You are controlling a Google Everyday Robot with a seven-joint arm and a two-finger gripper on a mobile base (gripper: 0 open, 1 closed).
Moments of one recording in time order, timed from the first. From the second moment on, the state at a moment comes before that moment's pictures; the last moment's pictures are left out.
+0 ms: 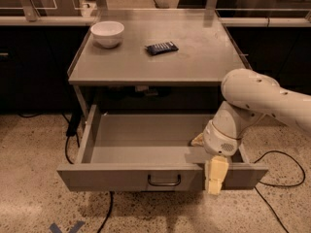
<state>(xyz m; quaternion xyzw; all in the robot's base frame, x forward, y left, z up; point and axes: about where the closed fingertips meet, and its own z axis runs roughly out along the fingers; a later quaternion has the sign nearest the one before) 0.430 -0.131 0.687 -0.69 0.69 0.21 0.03</state>
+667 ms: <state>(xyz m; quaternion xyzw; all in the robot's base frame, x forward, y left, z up) 0.378 -0.135 0.695 -0.69 0.70 0.19 0.04</state>
